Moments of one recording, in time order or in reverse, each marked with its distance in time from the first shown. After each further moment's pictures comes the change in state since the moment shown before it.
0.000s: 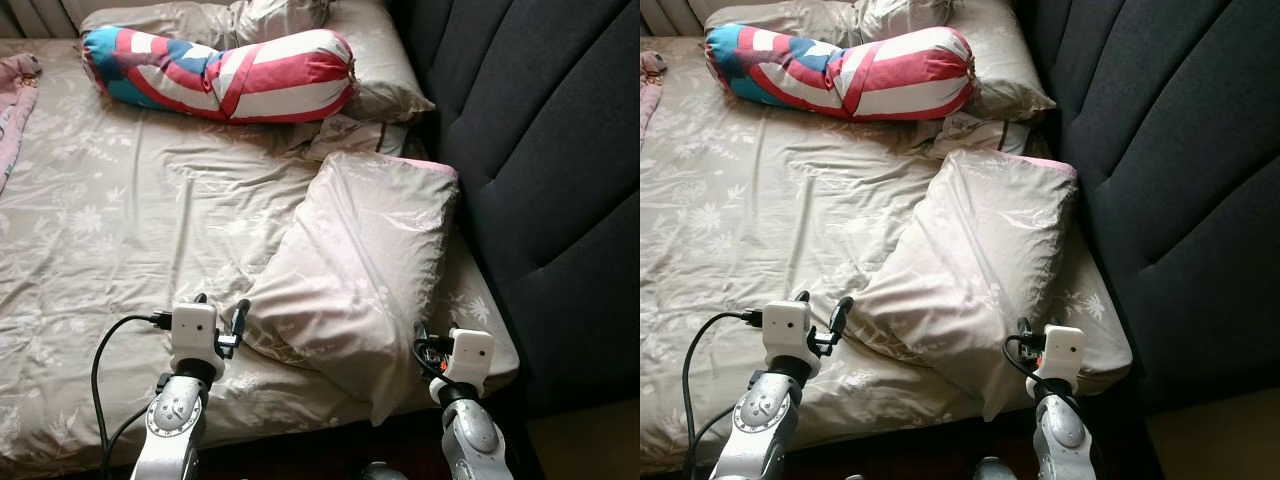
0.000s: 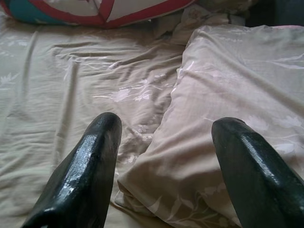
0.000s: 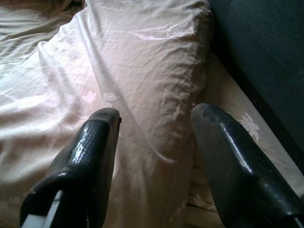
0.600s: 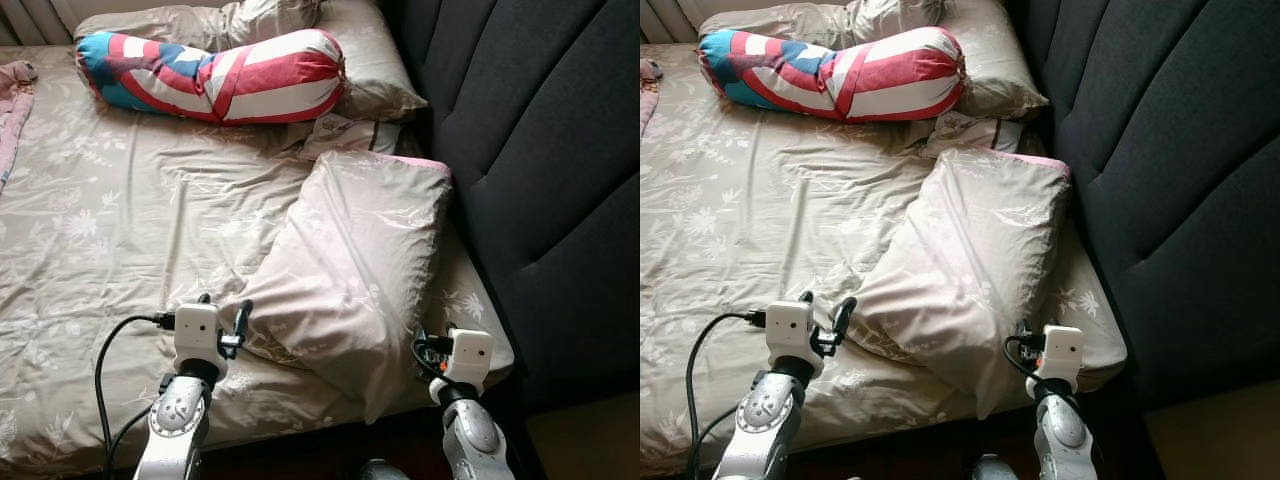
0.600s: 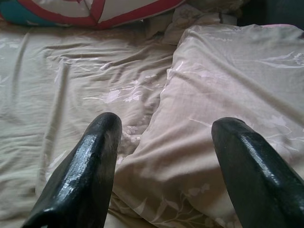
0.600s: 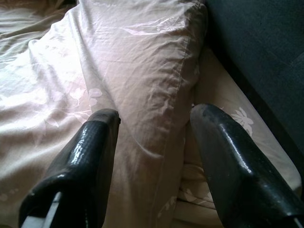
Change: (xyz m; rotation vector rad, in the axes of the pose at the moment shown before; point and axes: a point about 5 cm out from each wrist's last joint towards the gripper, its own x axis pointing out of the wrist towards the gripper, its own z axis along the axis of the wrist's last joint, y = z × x) left arm 0.000 -0.003 0.000 -0.010 0.000 -0.005; right arm 0.000 0.000 -0.001 0.002 0.011 0.017
